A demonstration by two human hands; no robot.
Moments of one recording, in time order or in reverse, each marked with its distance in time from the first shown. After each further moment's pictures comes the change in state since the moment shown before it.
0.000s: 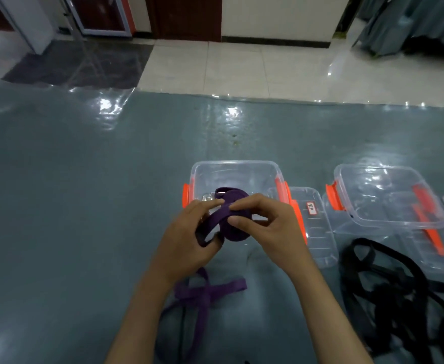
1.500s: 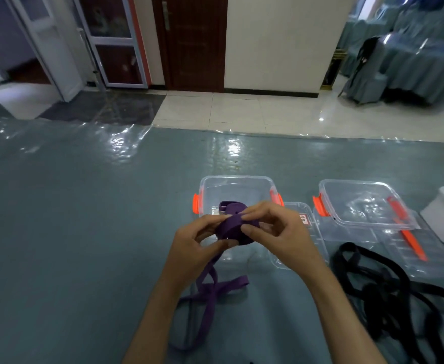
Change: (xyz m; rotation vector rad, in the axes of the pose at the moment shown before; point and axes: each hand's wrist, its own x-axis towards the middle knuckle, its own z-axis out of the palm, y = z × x) left_hand -0.074 0.065 -0.014 -0.500 0.146 -0.035; right_hand -0.085 -0.043 -0.009 -0.030 -0.077 -0.264
